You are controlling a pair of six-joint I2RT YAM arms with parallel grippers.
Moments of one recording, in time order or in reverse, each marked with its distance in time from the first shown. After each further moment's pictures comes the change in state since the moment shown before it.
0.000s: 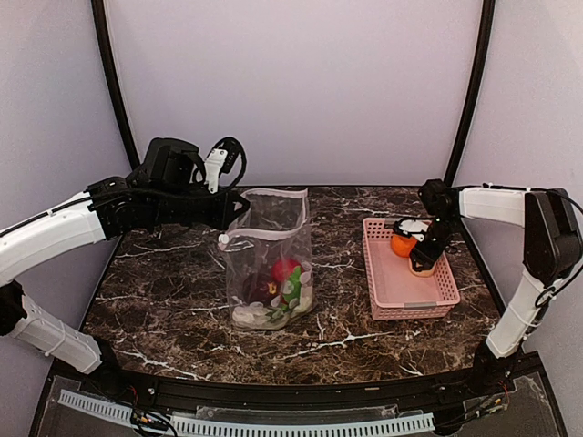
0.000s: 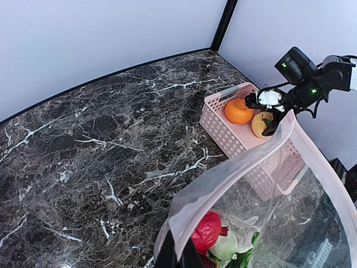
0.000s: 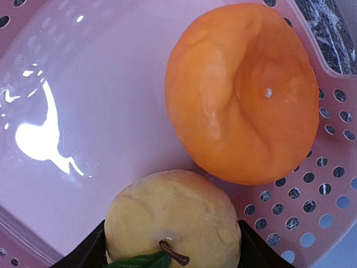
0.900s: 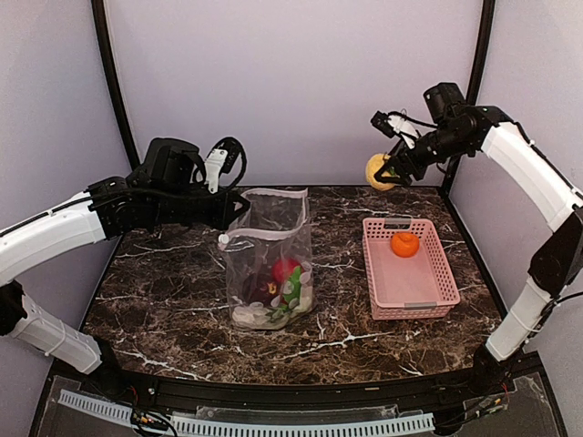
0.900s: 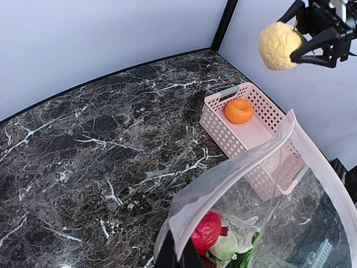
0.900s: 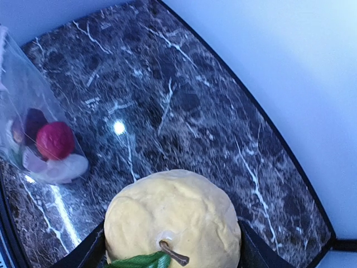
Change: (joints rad) left arm 0.000 0.001 0.000 0.000 -0.001 -0.001; right arm 0.142 -0.075 0.665 -0.240 -0.457 0.051
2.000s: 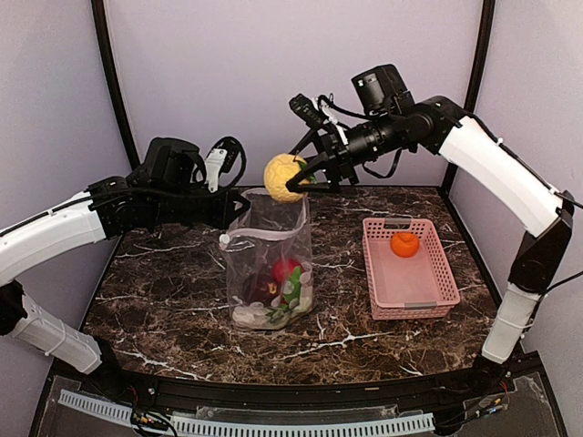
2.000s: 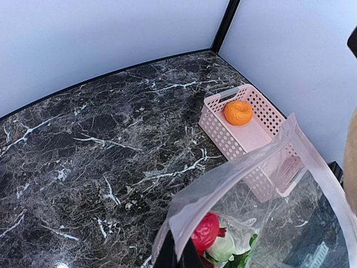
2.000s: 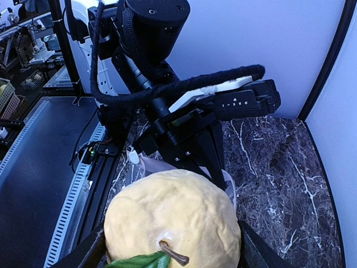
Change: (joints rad) left arm 0.000 0.003 0.003 0.000 0.001 -0.032; right arm 0.428 0.137 0.251 0.133 -0.403 0.089
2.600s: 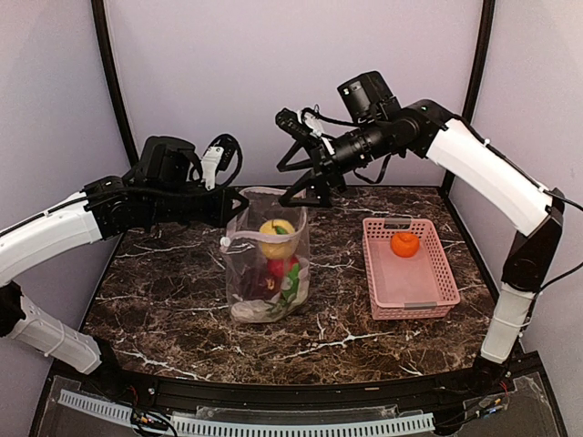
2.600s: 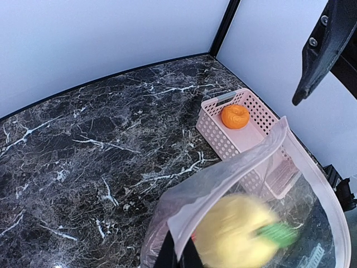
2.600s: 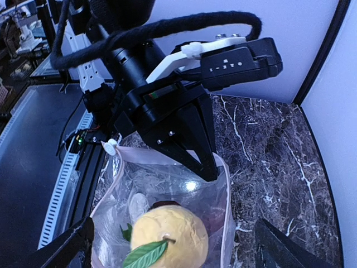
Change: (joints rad) left arm 0.000 -0.017 0.000 0.000 0.003 -0.012; right arm 0.034 0.051 0.018 -0.023 0.098 -0.021
